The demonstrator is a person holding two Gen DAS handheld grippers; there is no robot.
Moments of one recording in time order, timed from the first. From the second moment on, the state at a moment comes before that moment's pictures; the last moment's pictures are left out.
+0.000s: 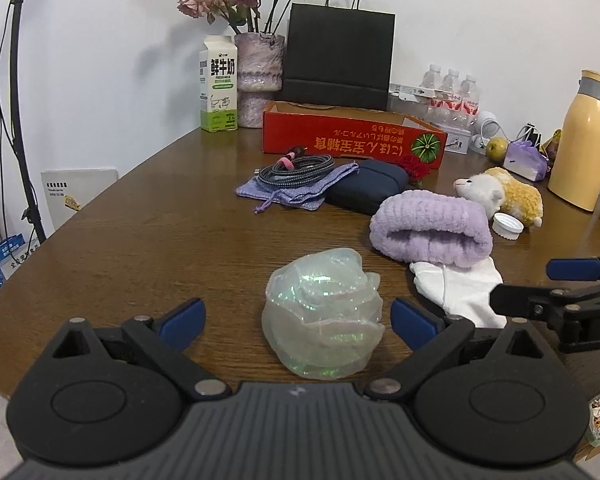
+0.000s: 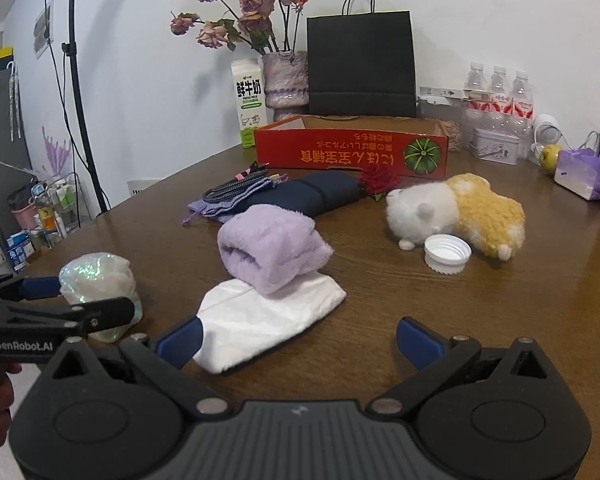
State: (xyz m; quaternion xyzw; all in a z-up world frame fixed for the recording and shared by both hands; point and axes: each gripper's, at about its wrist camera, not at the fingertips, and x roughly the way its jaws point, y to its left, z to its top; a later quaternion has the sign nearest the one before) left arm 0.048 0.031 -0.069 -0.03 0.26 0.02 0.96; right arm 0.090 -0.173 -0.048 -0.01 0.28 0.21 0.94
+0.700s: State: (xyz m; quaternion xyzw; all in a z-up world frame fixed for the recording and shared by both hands) left arm 0.082 0.049 -0.055 -0.02 0.25 0.00 0.97; right arm 0.139 -0.144 -0.042 -0.03 0.28 0.22 0.93
